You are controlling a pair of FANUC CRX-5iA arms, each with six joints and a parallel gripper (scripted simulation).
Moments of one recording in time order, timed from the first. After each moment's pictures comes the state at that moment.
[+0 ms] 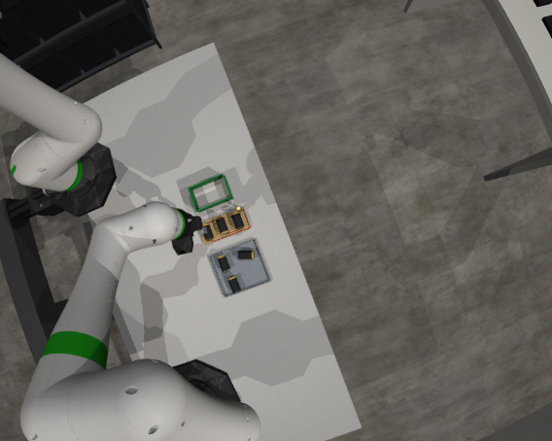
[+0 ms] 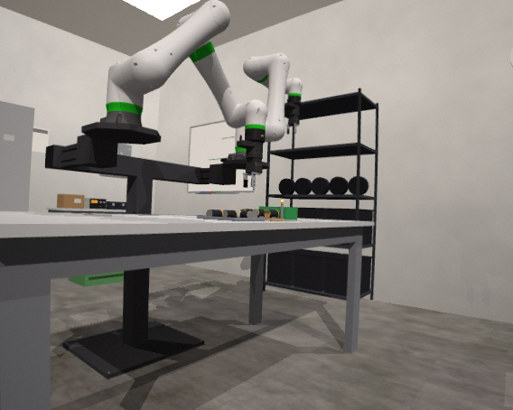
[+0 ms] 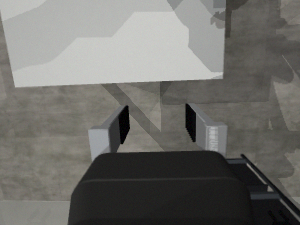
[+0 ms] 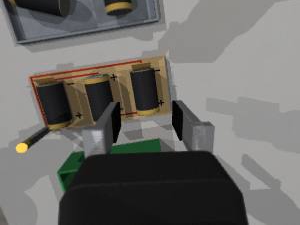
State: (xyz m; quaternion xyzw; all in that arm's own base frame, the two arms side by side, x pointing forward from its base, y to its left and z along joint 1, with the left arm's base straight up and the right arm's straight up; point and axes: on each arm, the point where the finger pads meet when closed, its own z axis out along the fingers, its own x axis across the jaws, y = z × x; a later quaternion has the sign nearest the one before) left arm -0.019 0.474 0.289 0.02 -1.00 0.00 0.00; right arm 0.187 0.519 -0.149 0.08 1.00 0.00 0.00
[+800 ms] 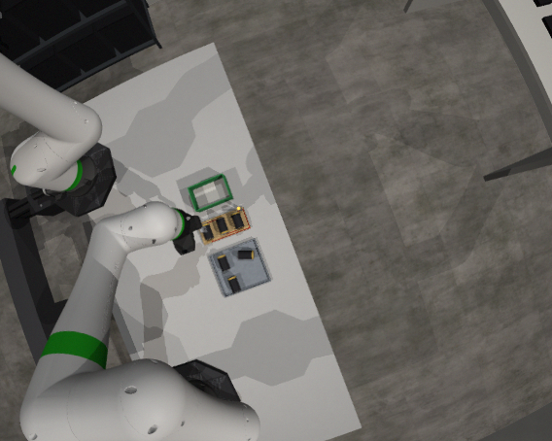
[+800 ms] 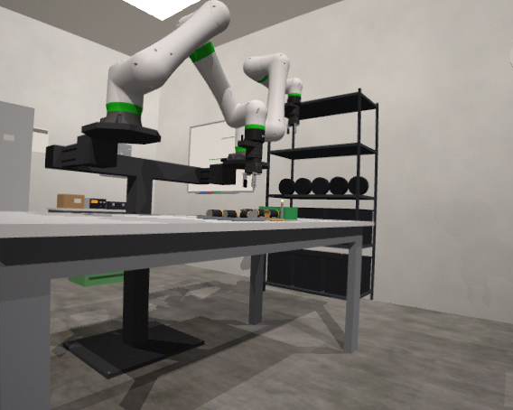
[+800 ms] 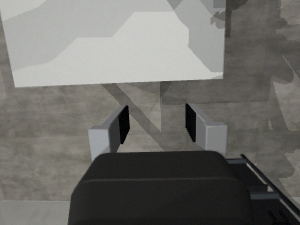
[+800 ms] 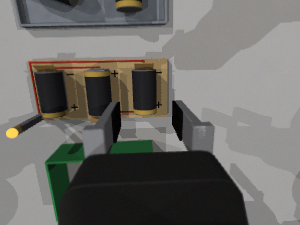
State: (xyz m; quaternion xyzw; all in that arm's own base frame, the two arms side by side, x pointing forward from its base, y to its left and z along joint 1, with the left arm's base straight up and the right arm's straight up) left arm -0.019 0.474 0.289 0.02 -1.00 0.00 0.00; right arm 0.187 0.519 -0.149 0.02 1.00 0.00 0.00
